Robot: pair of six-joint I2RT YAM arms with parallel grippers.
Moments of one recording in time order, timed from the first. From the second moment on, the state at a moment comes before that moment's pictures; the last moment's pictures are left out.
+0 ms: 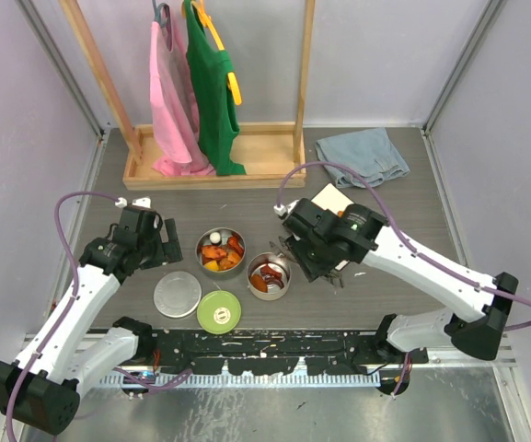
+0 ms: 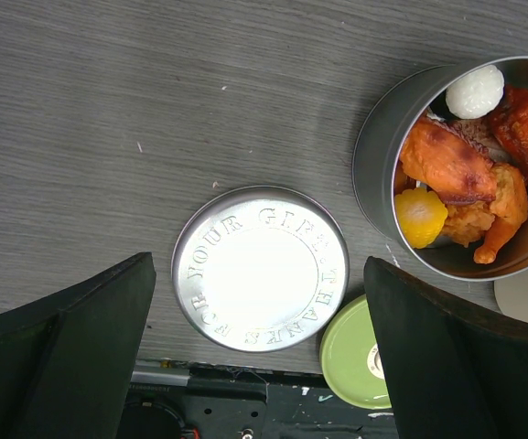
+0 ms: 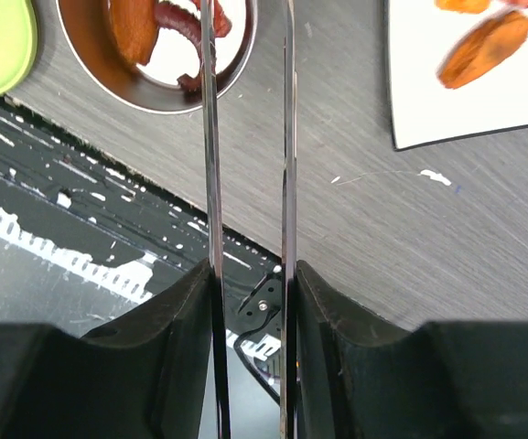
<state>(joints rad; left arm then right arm) -0.31 0.88 0.82 -0.89 -0.19 -0.48 0.98 1.30 1.34 -1.27 0.13 0.35</state>
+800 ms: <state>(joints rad) -0.31 0.89 0.82 -0.90 -0.19 -0.48 0.46 1.07 1.09 -1.05 0.14 0.37</state>
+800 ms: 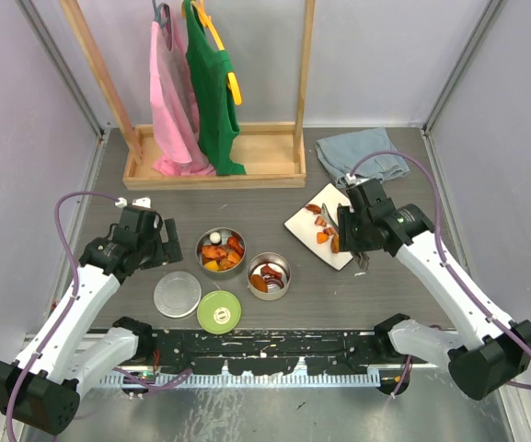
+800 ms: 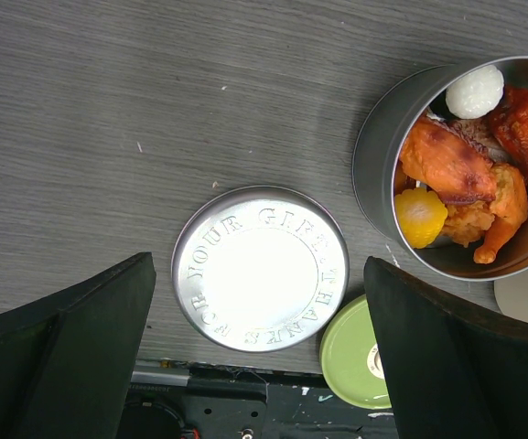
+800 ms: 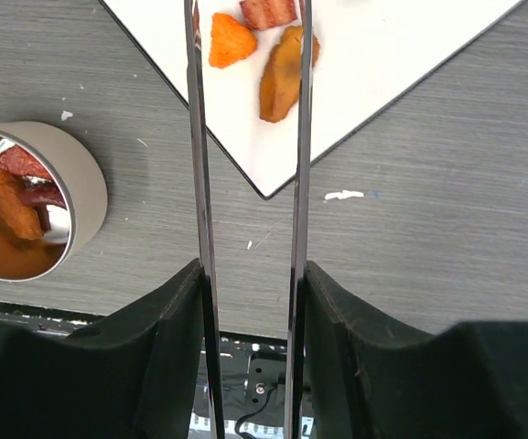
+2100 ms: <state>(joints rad) -0.31 0.89 0.82 -0.90 -0.19 -0.48 0.34 1.49 1.21 -0.88 0.00 0.08</state>
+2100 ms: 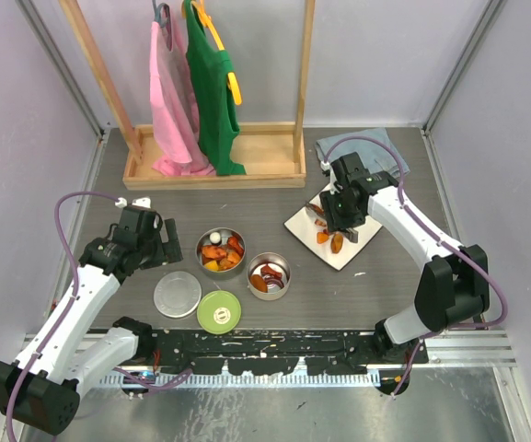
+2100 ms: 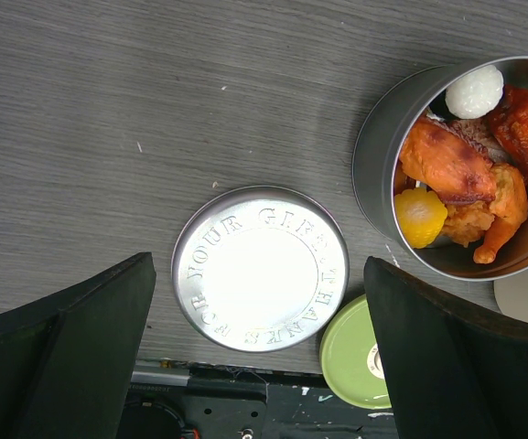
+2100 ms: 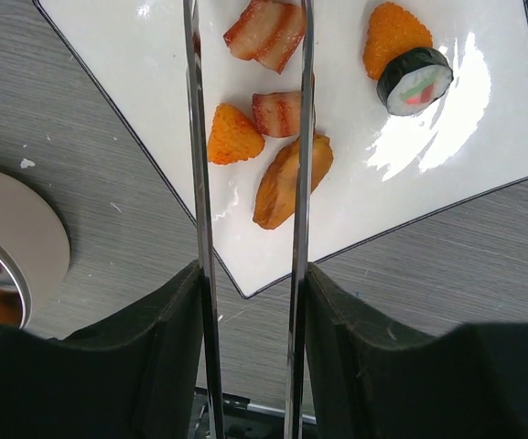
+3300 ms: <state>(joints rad) -0.31 0.89 0.82 -0.89 -0.19 -0.48 0.34 1.18 1.15 -0.93 -0.13 0.27</state>
